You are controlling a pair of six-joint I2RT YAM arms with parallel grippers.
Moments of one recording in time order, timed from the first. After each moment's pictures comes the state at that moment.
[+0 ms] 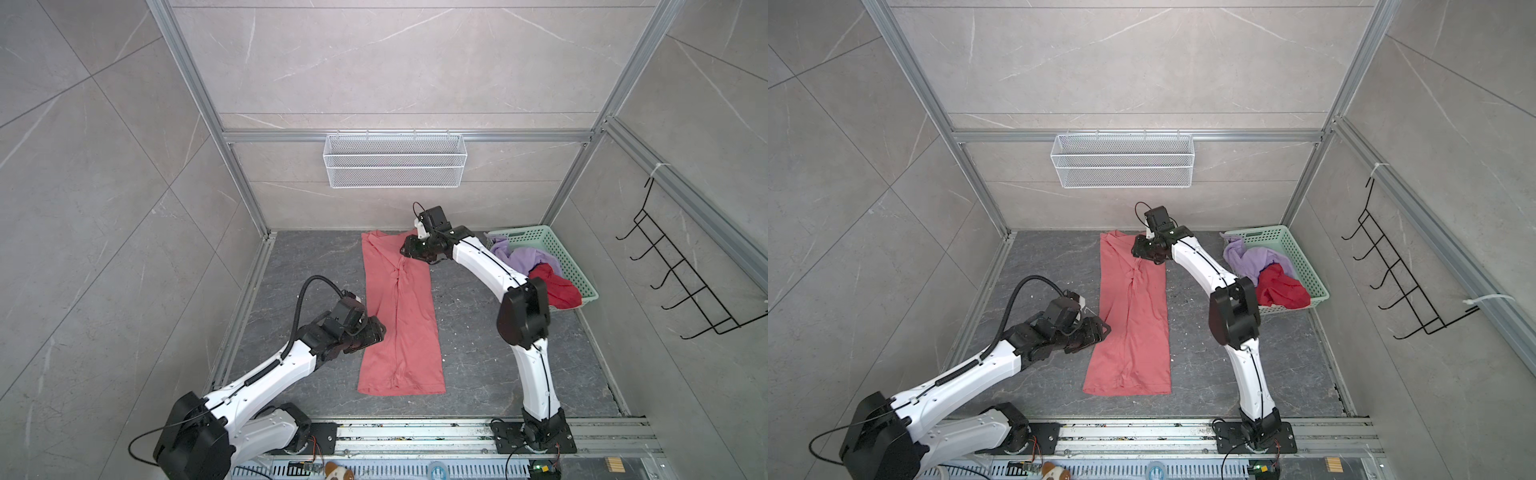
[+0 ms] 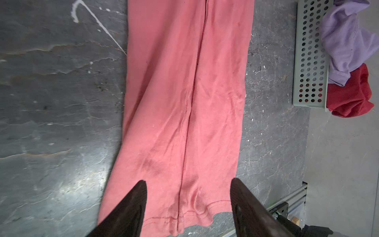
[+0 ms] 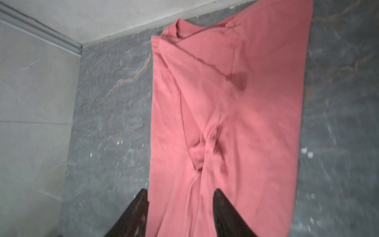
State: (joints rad) left arm -0.66 1.09 0.72 -0.52 0.12 -0.89; right arm 0.50 2.10 1.90 -0.65 -0.22 0.53
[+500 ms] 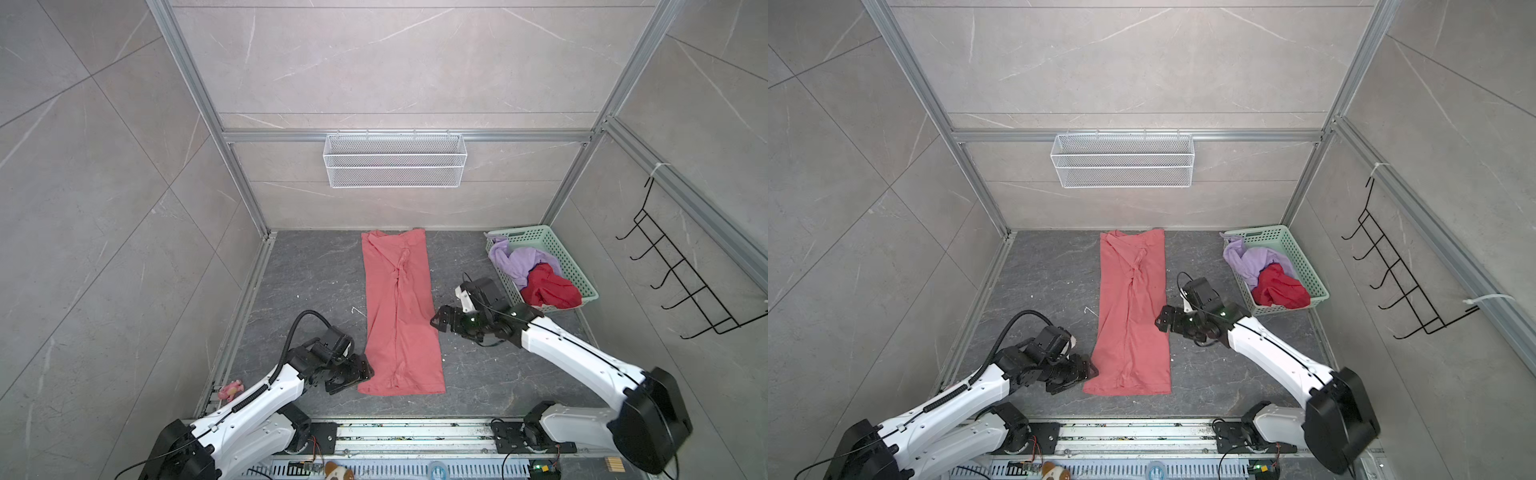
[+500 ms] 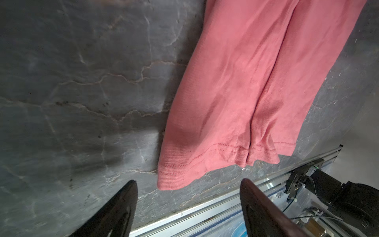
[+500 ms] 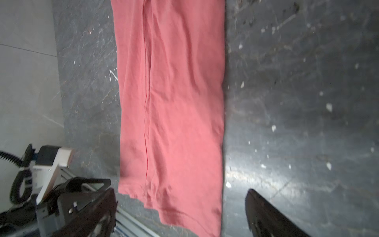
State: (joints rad) left arm -0.65 0.94 0.47 -0.69 0.32 -0.88; right arm 0.57 1.19 0.81 -0.56 -0.27 0.75
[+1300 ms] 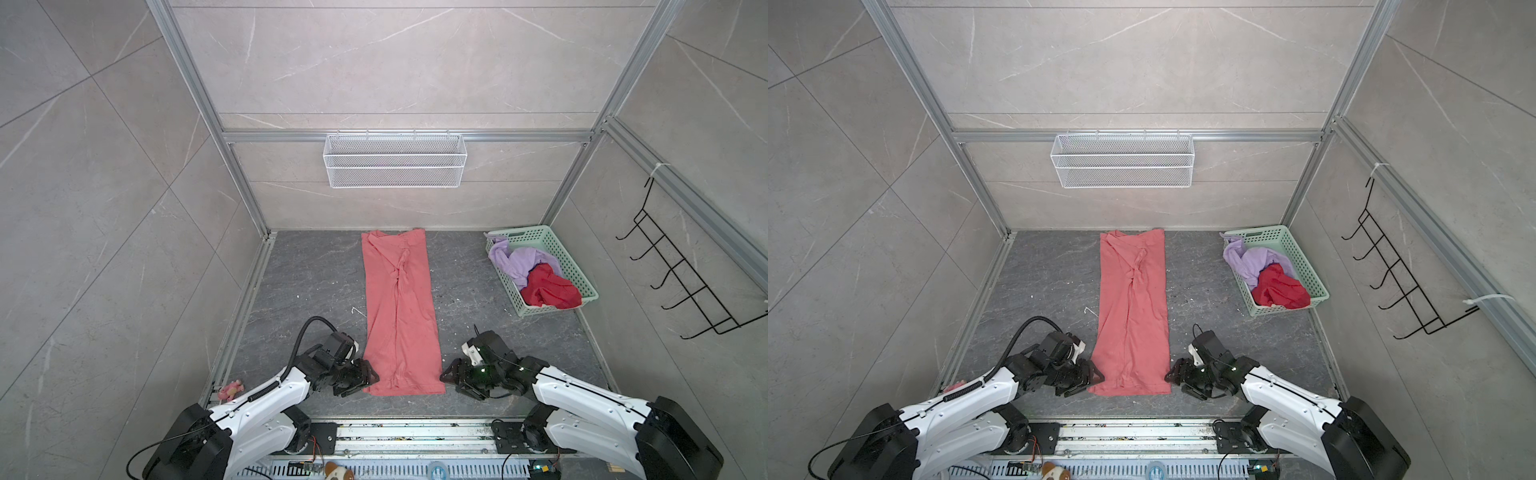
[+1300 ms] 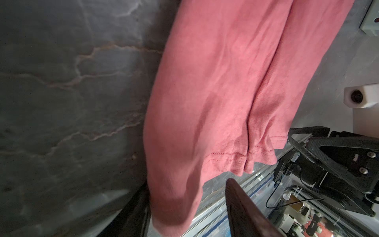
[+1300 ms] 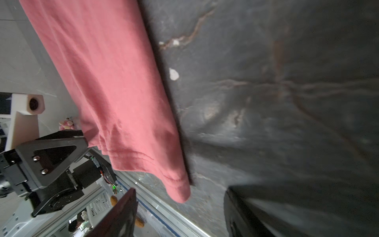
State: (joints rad) left arm -0.65 1.01 0.34 -0.40 0.44 -0.89; right arm 0.68 1.08 0.32 -0.25 -0.47 1.07
